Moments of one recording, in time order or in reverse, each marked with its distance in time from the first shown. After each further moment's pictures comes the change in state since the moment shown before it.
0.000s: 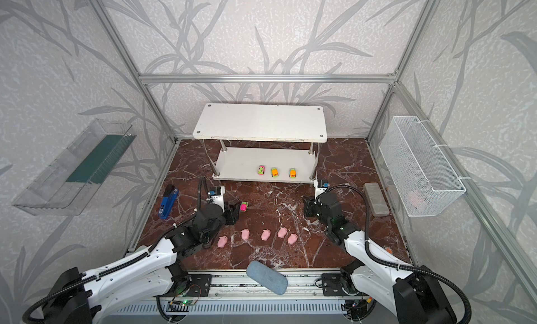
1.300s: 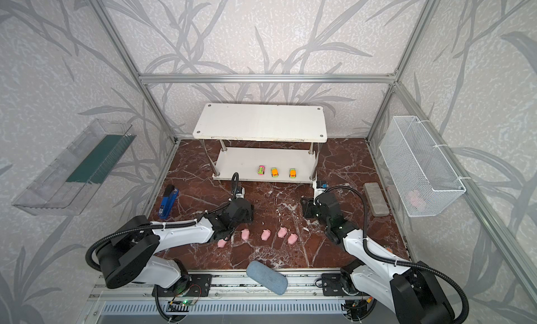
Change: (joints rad) left arm -0.004 0.568 0.168 0.155 -0.016 -0.021; right arm 0.000 0.035 0.000 -0.006 -0.026 0.019
